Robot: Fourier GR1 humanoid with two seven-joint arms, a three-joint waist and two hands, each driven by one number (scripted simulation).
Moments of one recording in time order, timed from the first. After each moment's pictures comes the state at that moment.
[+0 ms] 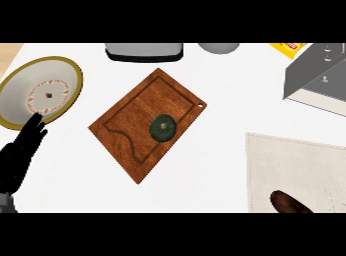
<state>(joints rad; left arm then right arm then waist) 0.00 0.29 0.20 -1.43 0.06 -0.11 0.12 -0.35 -1.06 -0.58 -1.53 0.24 0.27 0.27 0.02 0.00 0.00</state>
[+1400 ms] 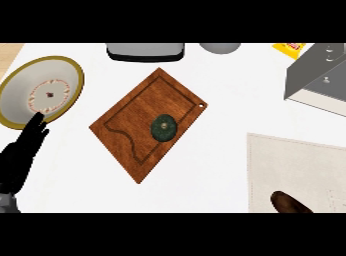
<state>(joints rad) 0.00 0.26 0.21 -1.46 0.04 -0.11 0.13 -0.81 -1.00 -0.41 -0.68 0.40 0.06 -0.11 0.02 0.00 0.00</state>
